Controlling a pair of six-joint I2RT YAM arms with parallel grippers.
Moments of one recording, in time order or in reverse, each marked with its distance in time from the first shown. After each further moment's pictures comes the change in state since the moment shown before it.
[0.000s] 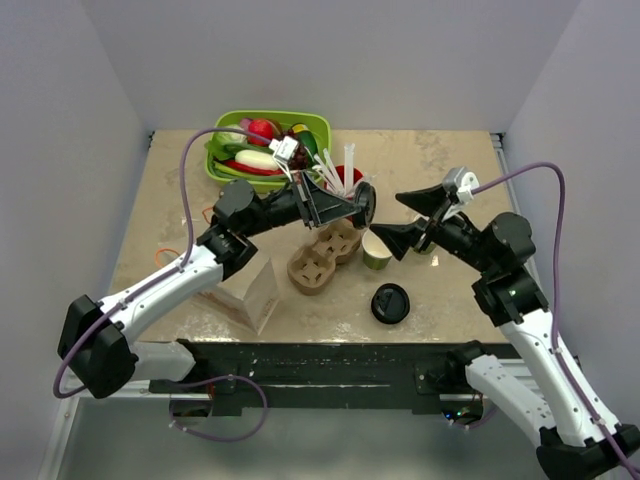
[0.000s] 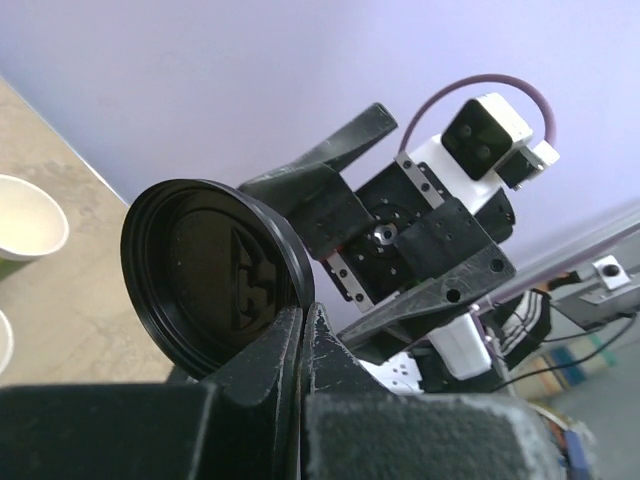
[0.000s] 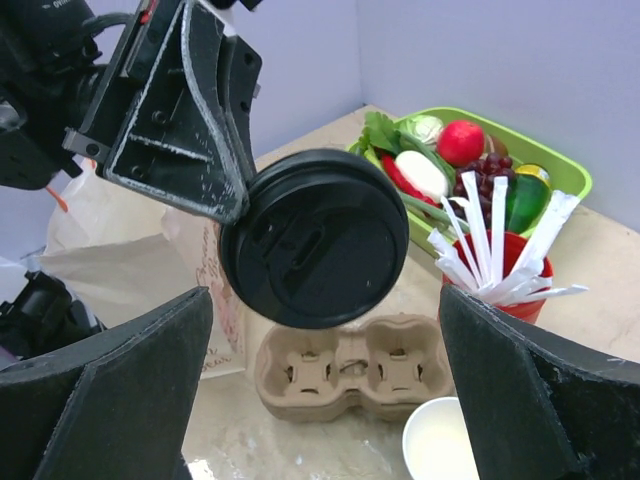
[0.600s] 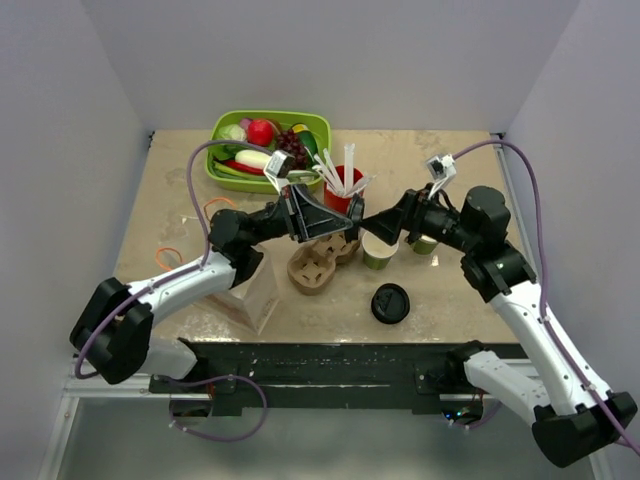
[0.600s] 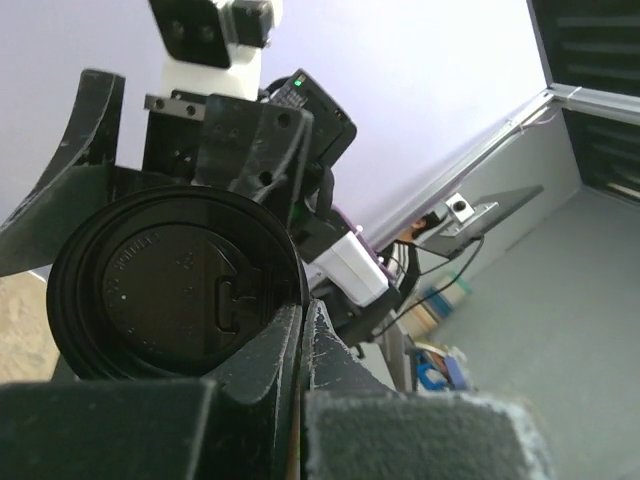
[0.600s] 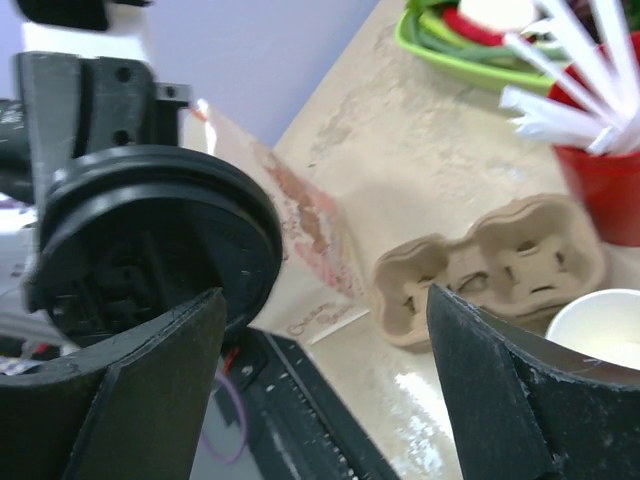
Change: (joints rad) left arm 0.016 0.078 -0.190 0.652 0.142 -0.324; right arm -0.004 0.167 0.095 -0.185 -0.014 0.378
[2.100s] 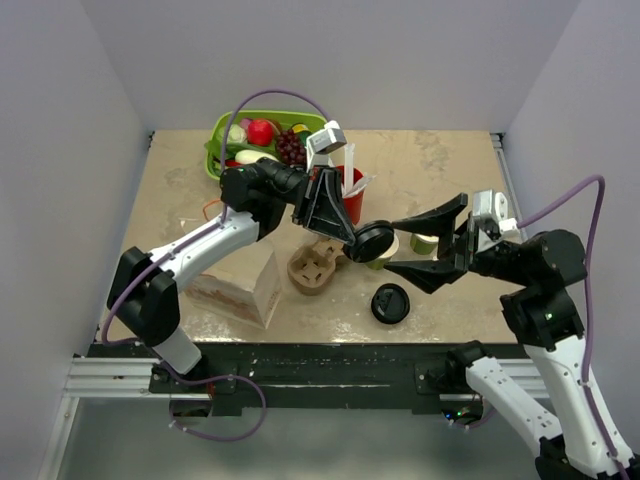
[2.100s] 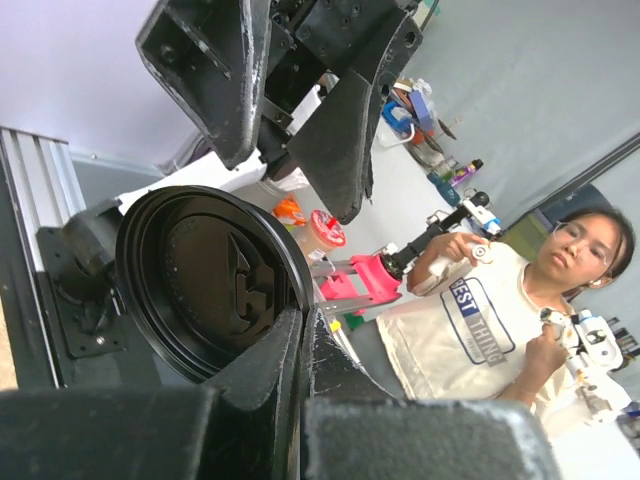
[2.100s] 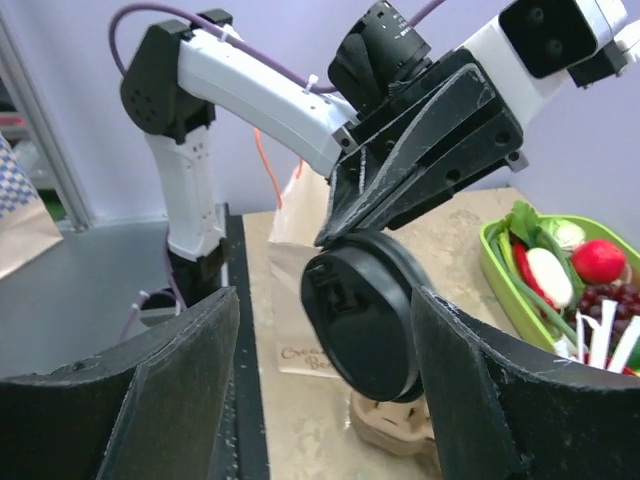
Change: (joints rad) left arm 0.010 0.264 0.511 0.144 0.687 -0.310; right arm -0.009 -0.242 0.095 0.119 -0.404 -0.325
